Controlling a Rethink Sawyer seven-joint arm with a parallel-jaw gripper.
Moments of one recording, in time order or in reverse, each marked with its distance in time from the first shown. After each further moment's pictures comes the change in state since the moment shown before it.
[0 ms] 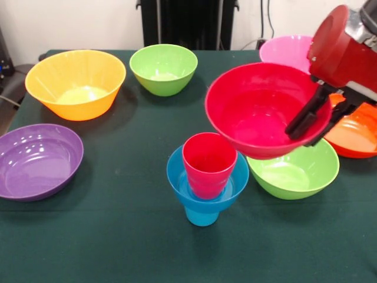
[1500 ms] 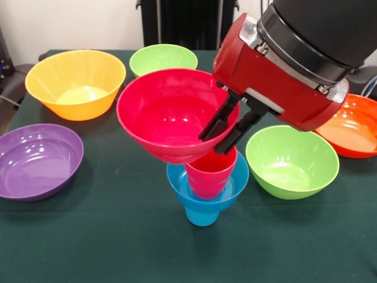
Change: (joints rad) arm 0.004 -0.017 0.123 0.108 -0.179 -0.116 0.000
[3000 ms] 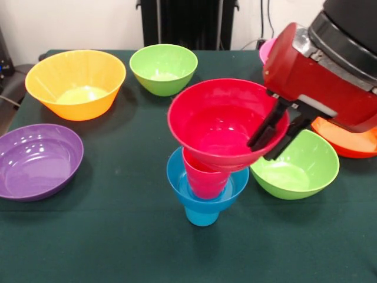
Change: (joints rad) arm 0.052 0.000 0.068 0.015 -0.003 -0.012 0.000
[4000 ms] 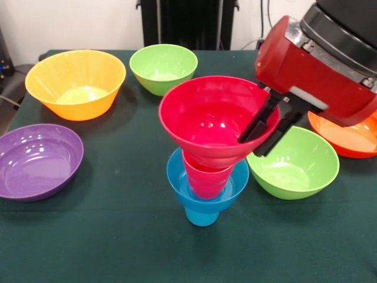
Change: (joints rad) arm 0.052 -0.046 0.108 0.109 -0.126 -0.085 0.000
